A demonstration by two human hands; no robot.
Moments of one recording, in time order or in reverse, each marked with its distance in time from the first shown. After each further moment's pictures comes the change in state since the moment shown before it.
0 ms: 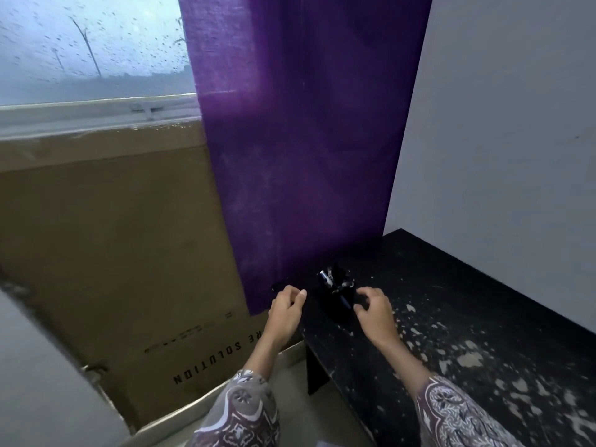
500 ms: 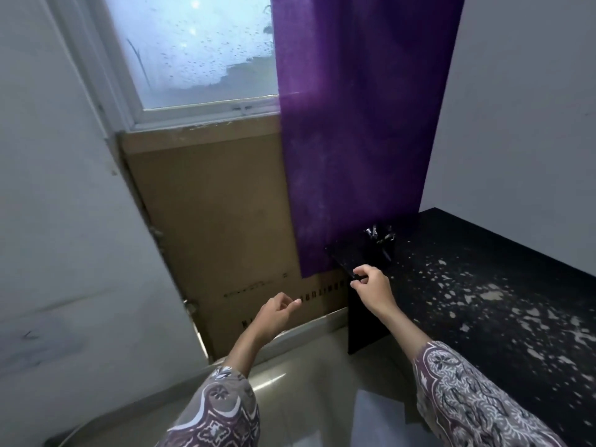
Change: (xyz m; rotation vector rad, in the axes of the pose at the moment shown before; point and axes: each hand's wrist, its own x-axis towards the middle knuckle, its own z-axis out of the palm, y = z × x) left_hand -0.235 -0.044 -0.144 0.186 -0.105 -0.109; right_hand -0.192 -0.092 0.020 0.110 -0.117 -0.051
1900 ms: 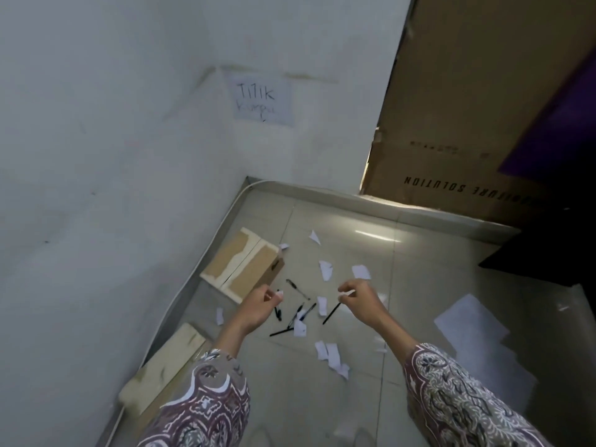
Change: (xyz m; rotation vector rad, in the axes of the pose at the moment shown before) left_hand -0.432 -0.323 0.002 -0.282 0.305 -0.764; right_hand -0.378 0.013 0.280 -0.251 -1.027 -0.097
